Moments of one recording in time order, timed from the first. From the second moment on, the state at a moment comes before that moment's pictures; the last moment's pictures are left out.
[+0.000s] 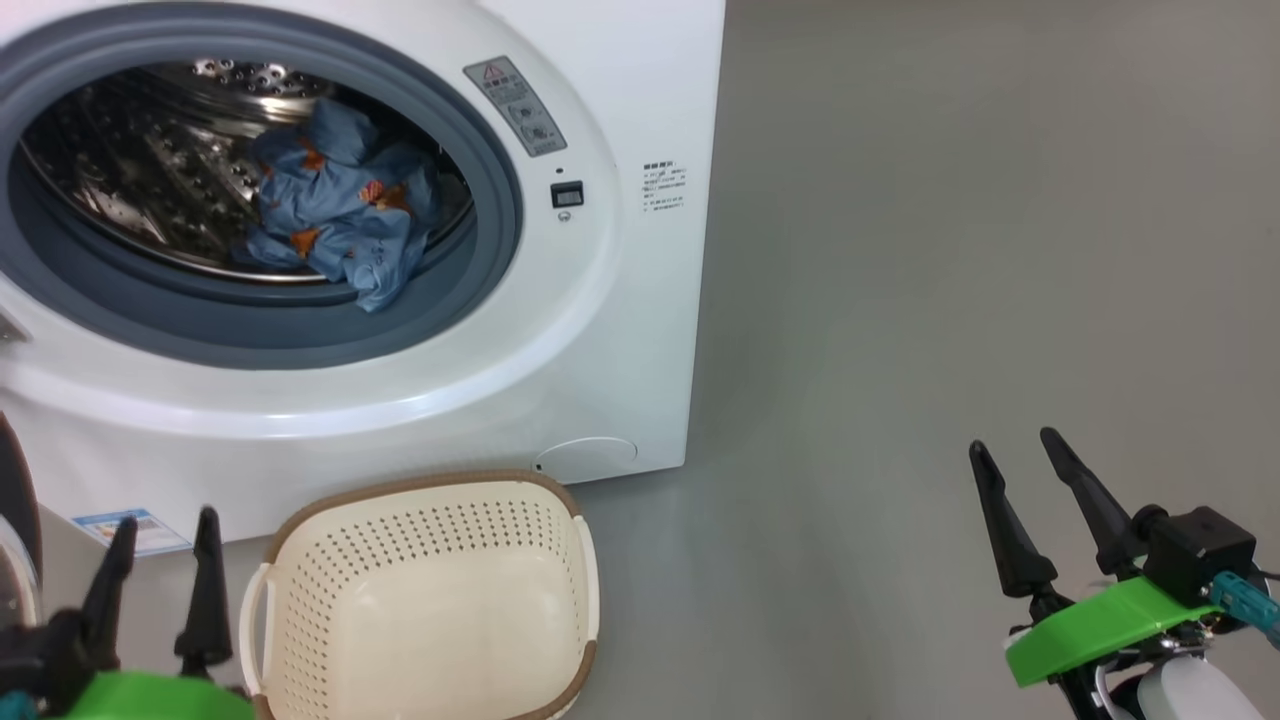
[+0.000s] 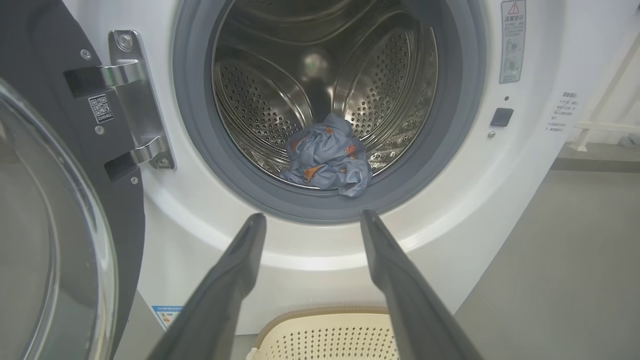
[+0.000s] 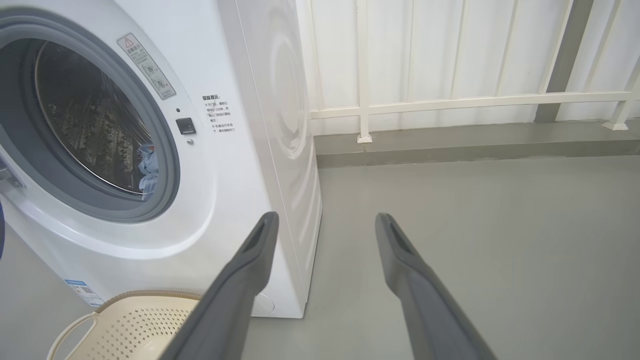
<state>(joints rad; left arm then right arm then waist) -0.16 0.23 0.07 0.40 -0.33 -0.13 -0.26 -0.12 -0.23 0.16 0.25 0.39 0.13 -0.25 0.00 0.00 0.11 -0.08</state>
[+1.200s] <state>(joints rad) -0.05 0.20 0.09 0.31 -0.36 -0.13 -0.26 -0.09 -0.23 0.15 0.24 0.39 0.13 -0.25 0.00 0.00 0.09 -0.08</state>
